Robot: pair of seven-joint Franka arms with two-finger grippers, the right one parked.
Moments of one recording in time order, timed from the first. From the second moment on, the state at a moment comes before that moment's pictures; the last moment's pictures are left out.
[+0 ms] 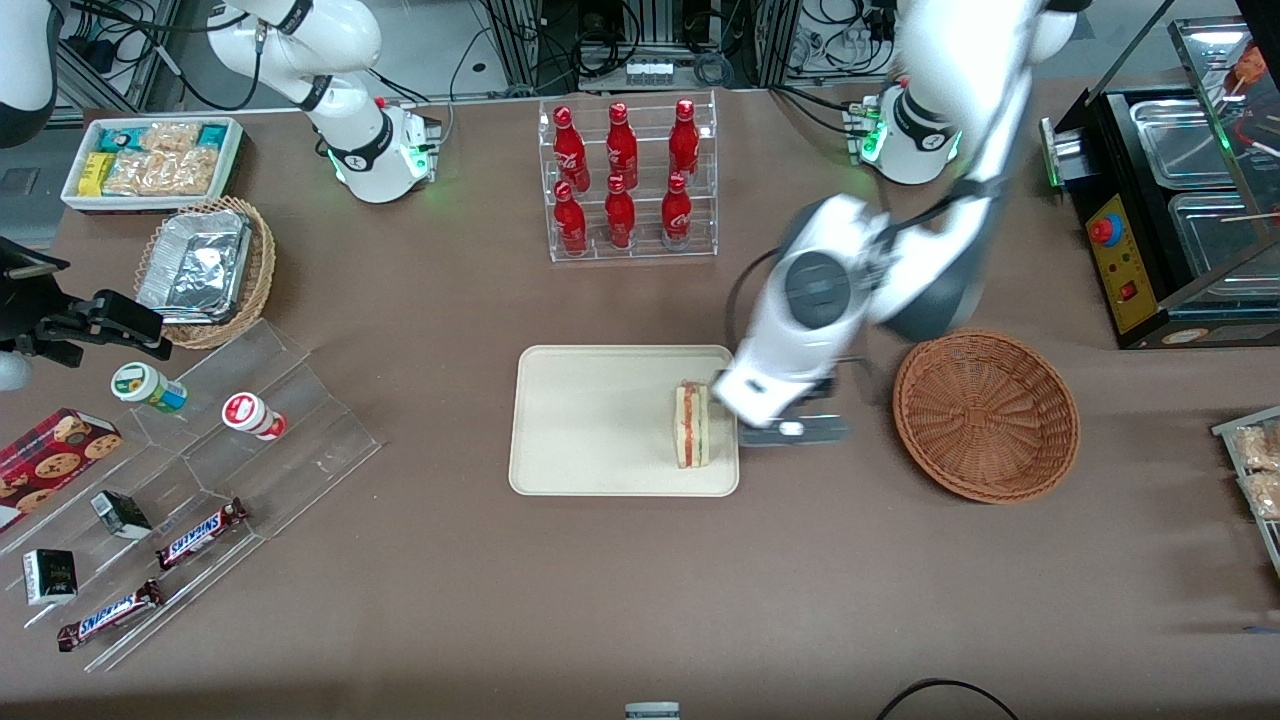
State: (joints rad) arm -0.48 0.40 -0.02 -1.54 0.00 1.92 -0.58
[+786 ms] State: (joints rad) arm -0.16 0.17 -0.02 -1.61 0.00 1.70 -0.27
